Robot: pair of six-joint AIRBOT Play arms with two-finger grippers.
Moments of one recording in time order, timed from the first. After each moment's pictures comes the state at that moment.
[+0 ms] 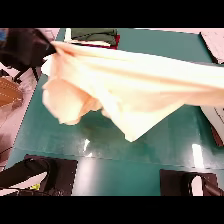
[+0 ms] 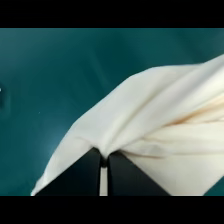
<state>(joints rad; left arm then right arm) -0.43 -1.08 2.03 1.51 -1.72 -1.48 -0.56 -0.37 0.99 -0.32 1.33 1.36</state>
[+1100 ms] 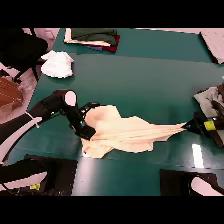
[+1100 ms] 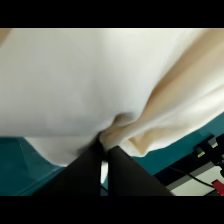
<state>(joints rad) -0.43 -1.24 0.85 1.15 -1.48 -1.46 -0.40 -1.20 0.83 -1.01 1.47 1.56</state>
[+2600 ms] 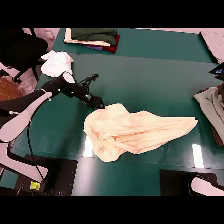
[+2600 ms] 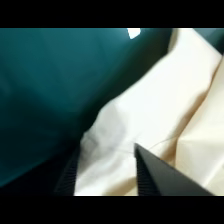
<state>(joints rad) -0.21 -1.63 1.15 0.85 -1.14 -1.06 -0.34 -1.30 1.60 -0.99 1.46 1.51</state>
